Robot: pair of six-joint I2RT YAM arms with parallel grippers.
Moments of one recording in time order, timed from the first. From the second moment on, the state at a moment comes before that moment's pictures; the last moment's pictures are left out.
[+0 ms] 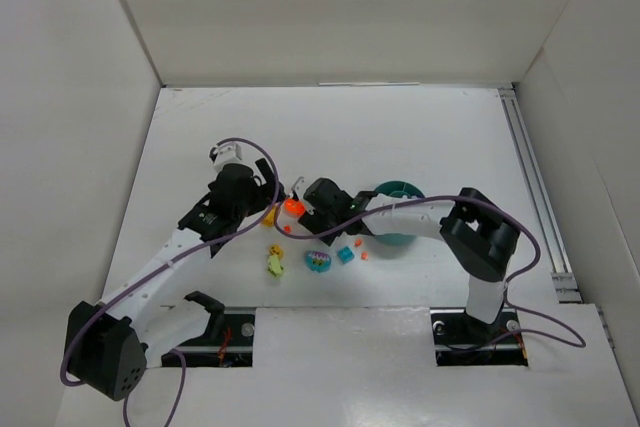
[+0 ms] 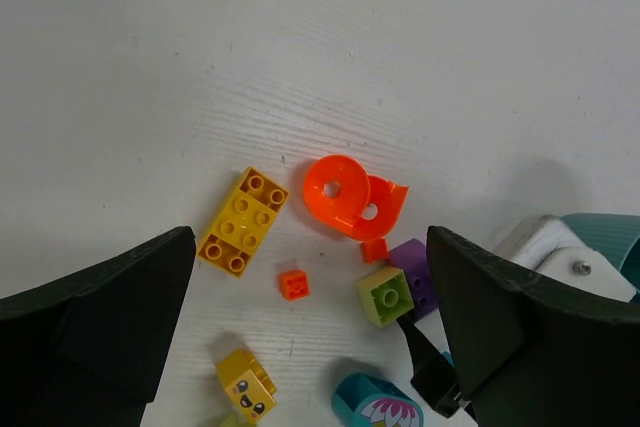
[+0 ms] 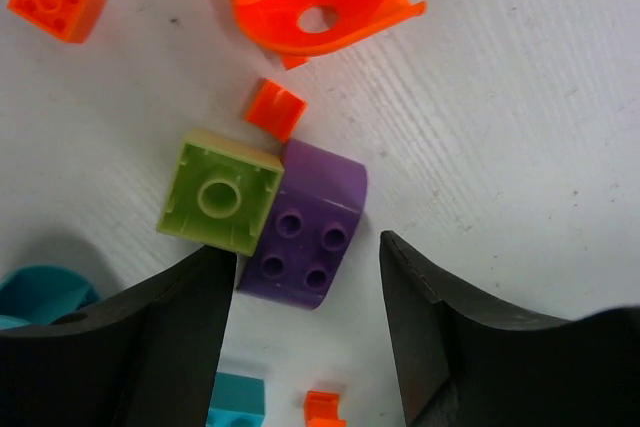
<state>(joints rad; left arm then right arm) -0.47 0.99 0.66 -0.31 -0.24 -0.72 1.00 1.86 1.18 -0.30 0.21 -0.06</state>
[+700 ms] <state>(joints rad) -0.46 0.99 0.66 -0.30 -0.26 -0.73 0.90 1.65 1.10 -0.19 0.05 -0.19</state>
